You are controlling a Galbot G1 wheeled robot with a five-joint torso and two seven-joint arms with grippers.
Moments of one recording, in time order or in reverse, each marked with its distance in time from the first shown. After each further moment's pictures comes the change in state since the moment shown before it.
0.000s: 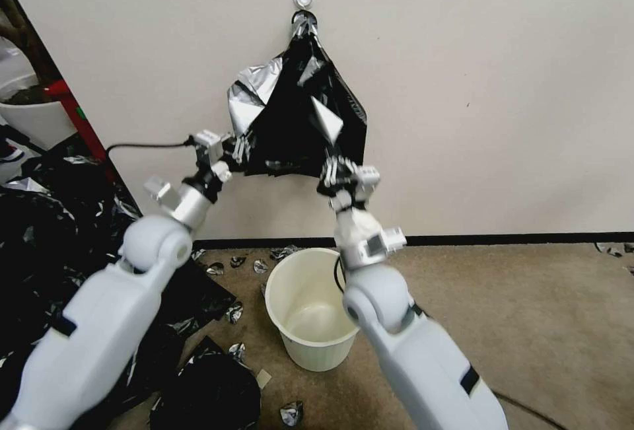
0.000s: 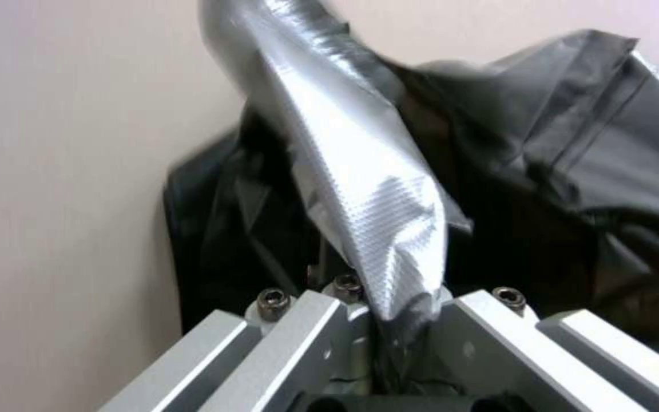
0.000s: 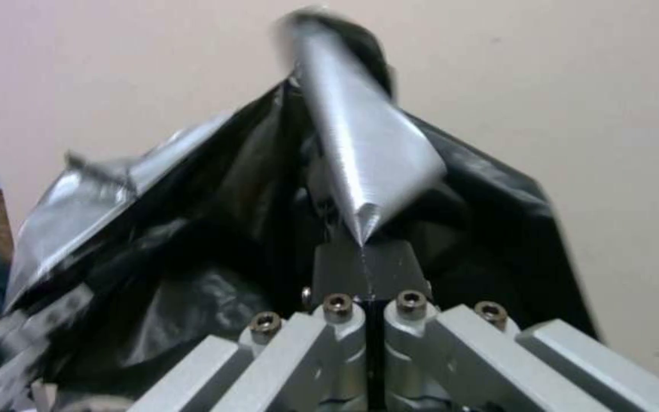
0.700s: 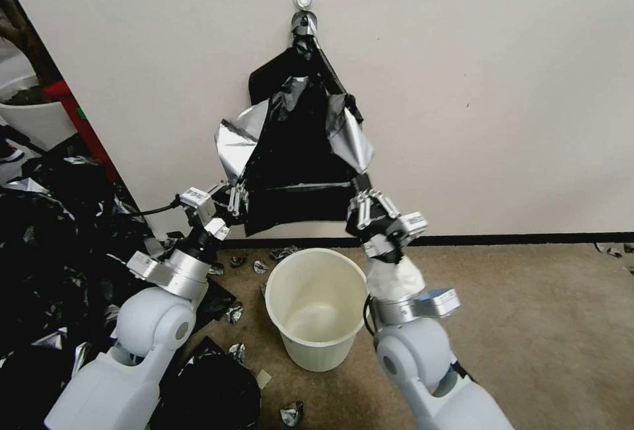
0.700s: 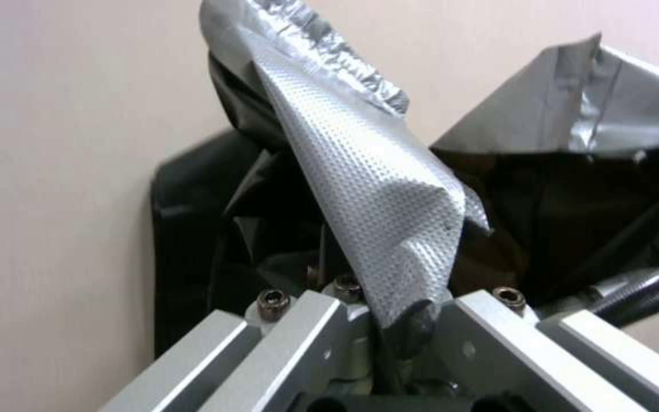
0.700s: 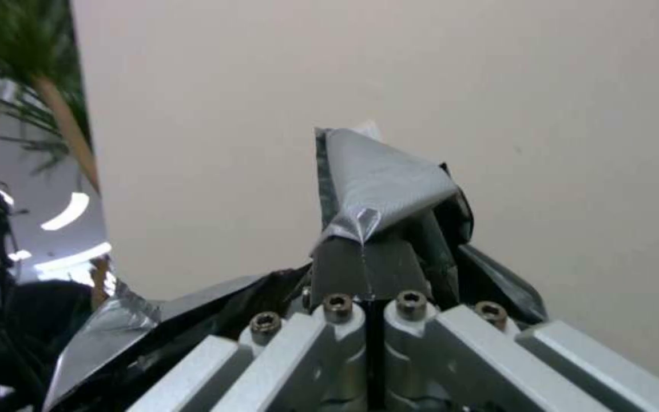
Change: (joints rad) left arm 0.241 -0.077 -0.100 -0.204 0.049 -0.012 -0.020; right arm -0.146 -0.046 0.096 0.131 0.069 0.173 -0.232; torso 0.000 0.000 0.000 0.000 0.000
